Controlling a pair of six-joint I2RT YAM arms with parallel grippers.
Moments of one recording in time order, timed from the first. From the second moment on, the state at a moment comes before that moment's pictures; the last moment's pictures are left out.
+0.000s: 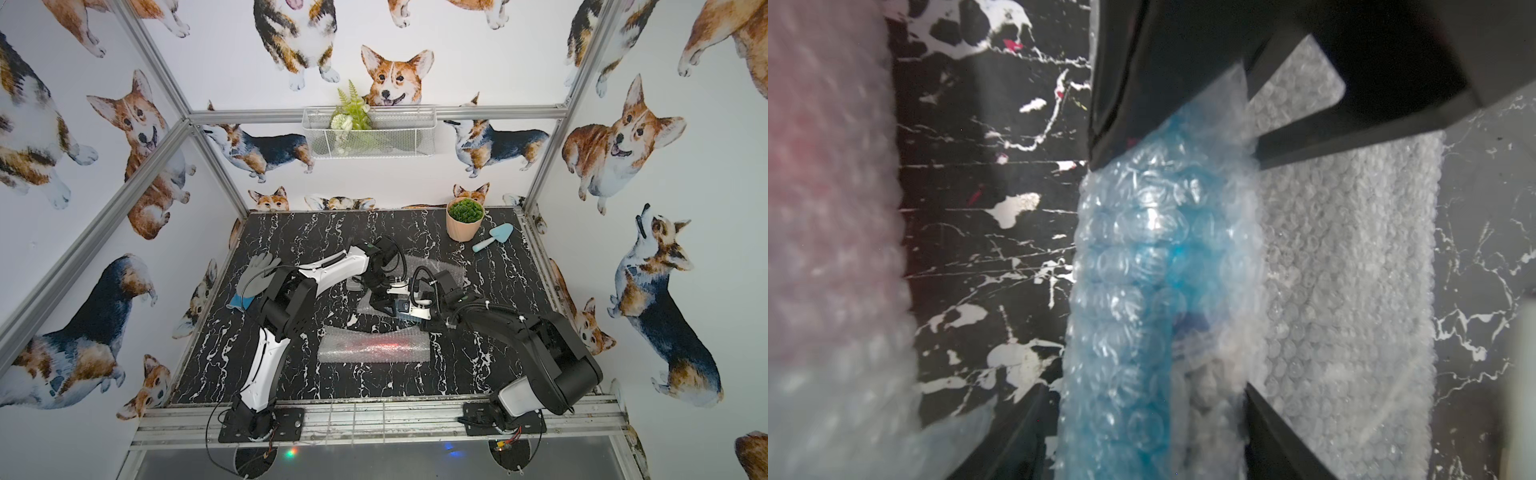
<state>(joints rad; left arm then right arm) -0.69 2.26 1.80 -1.06 0.52 0.99 0.57 1.46 0.68 -0.23 -0.18 -0.96</state>
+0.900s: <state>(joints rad) -0.67 1.97 1.52 -0.73 0.51 0.95 0.35 1.70 1.02 -0.59 -0.50 -0.78</state>
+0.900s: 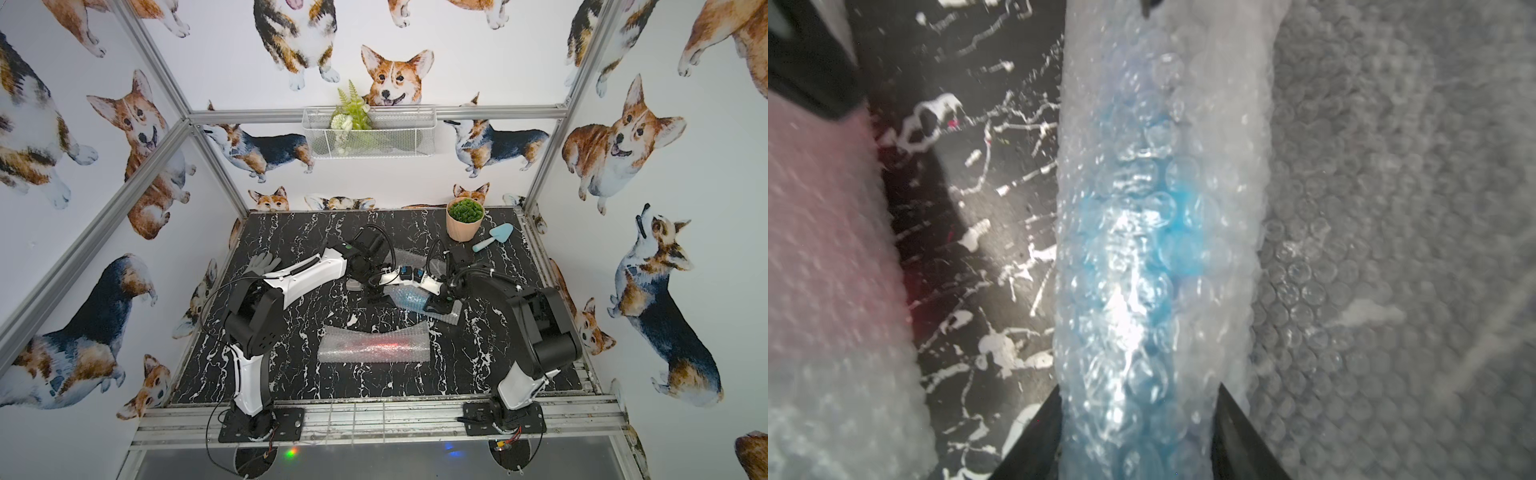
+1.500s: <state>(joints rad) -0.69 2.00 1.53 -0.73 0.51 1.02 0.32 1.91 1.20 -0.89 -0.72 -0.78</state>
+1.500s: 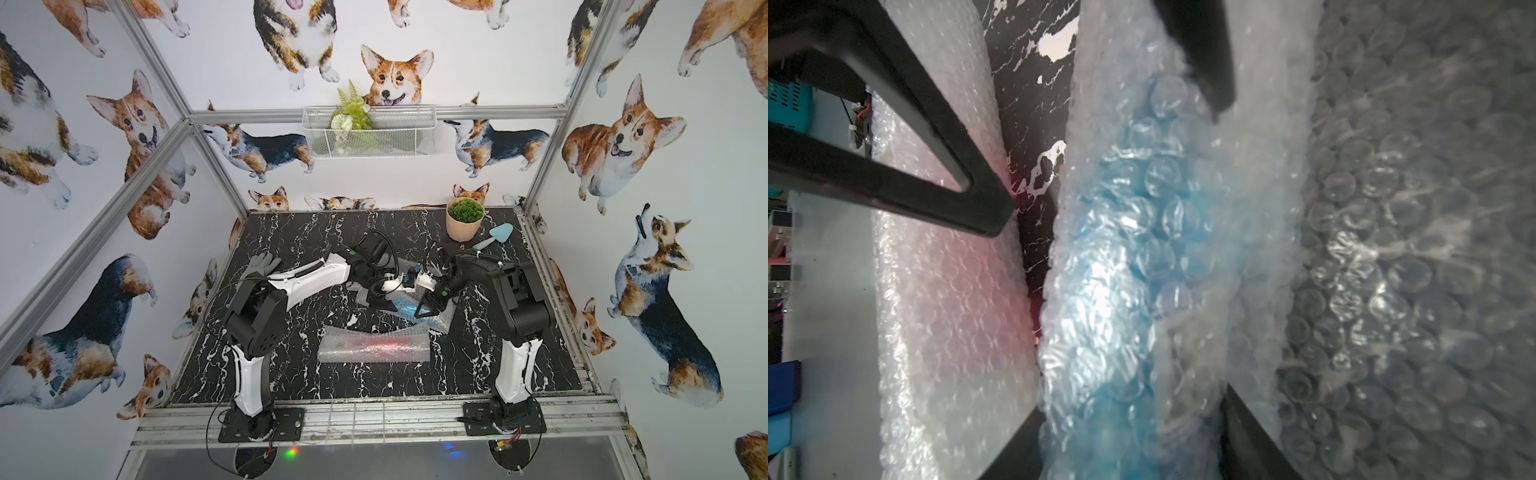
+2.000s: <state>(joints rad) -0.70 2.09 1.56 -0.76 0.52 1.08 0.31 2.00 1.27 -0.97 -0.75 -0.78</state>
